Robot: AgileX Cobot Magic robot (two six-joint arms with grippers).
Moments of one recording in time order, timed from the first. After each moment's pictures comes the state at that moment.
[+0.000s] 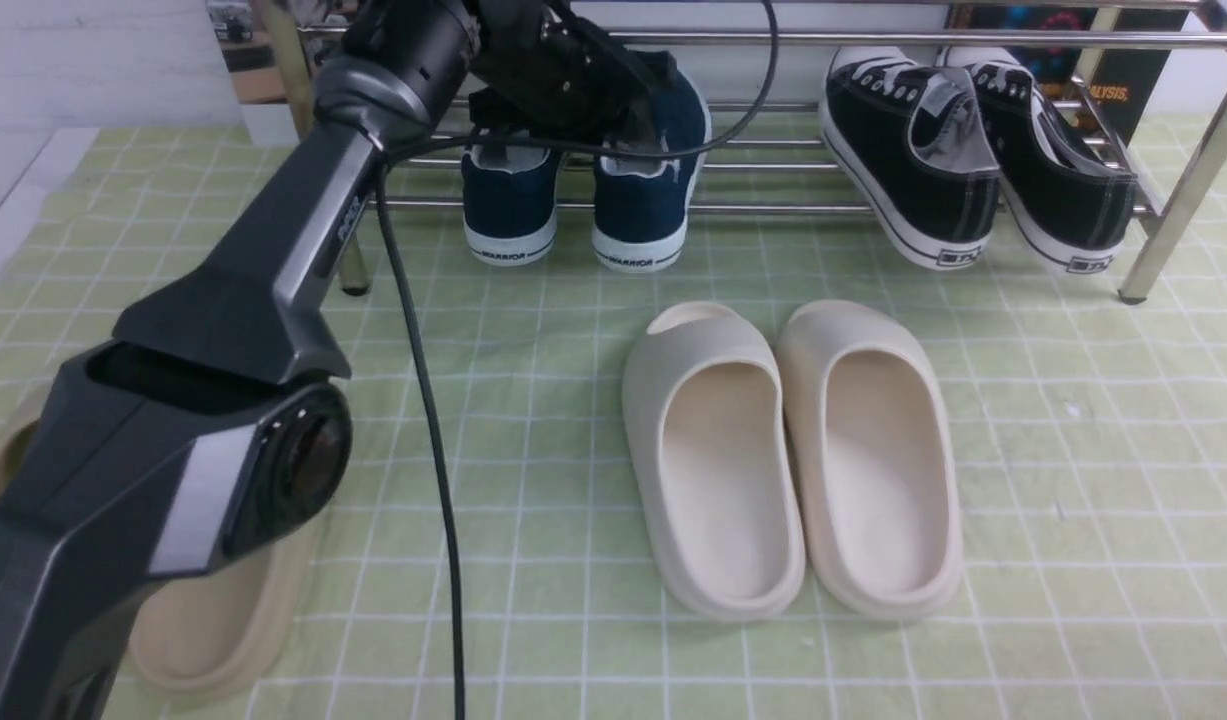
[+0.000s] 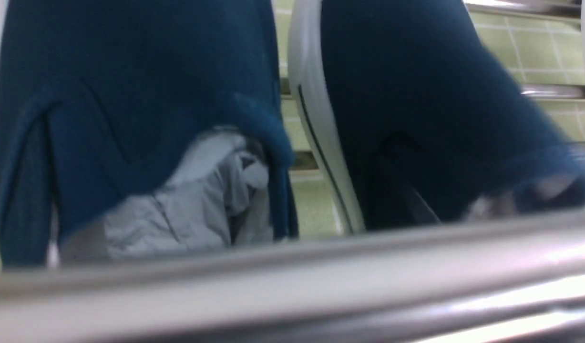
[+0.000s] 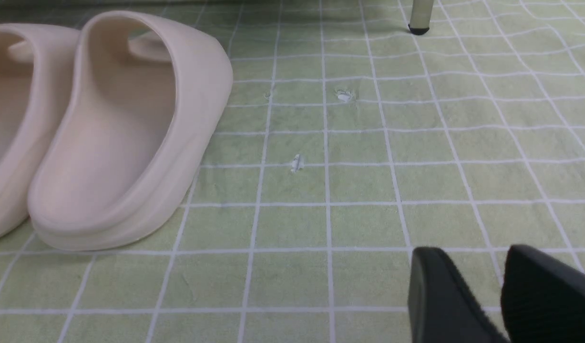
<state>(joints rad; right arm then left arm) 0.01 -0.01 0.02 0.01 0.39 0.07 -0.34 2.57 -2.76 -0.20 0.99 -0.25</state>
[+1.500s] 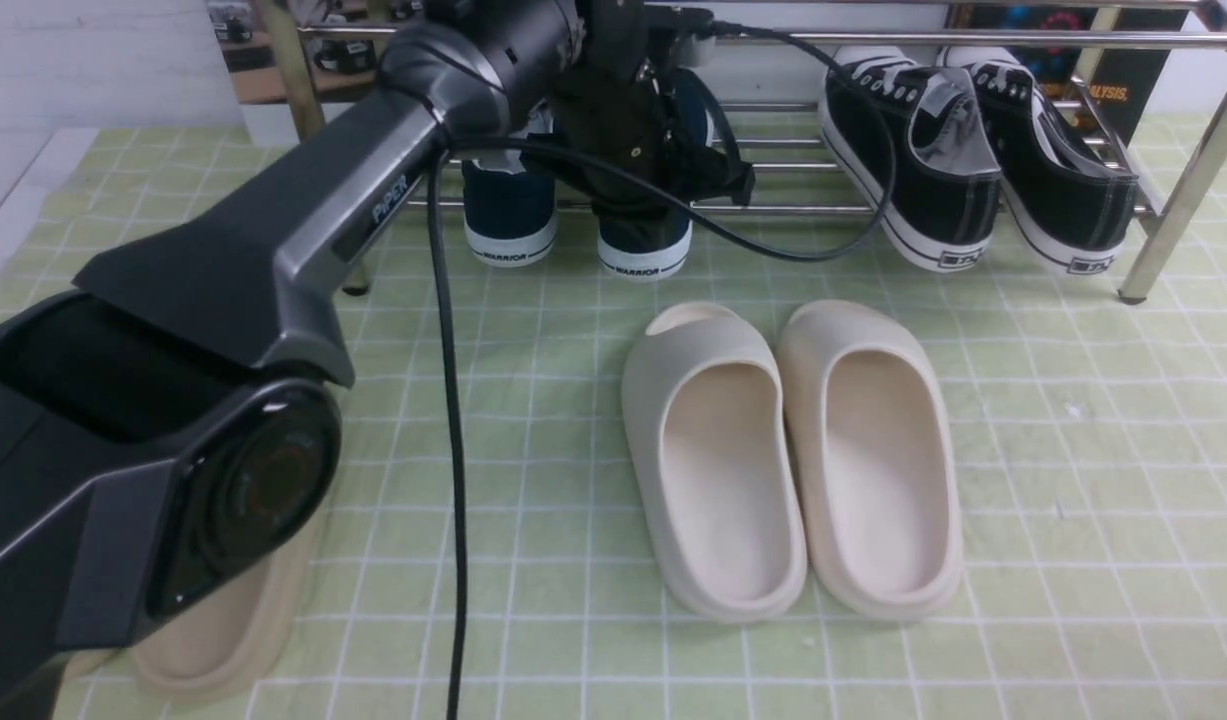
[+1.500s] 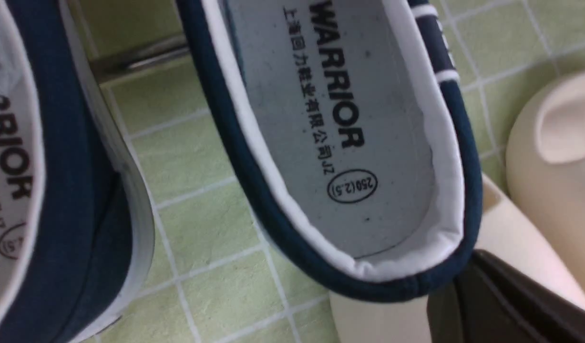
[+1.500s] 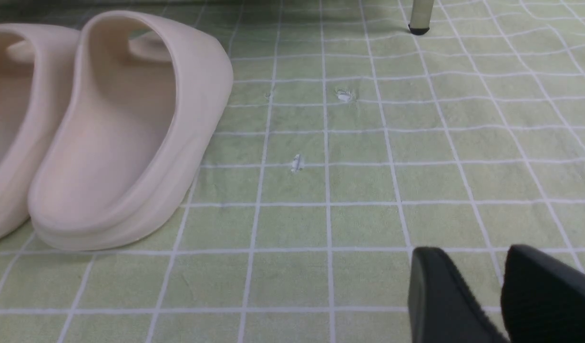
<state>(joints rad) 0.01 -0.01 0.02 0.01 0.39 0.07 -0.50 2.32 -2.35 -0.05 1.12 -0.15</state>
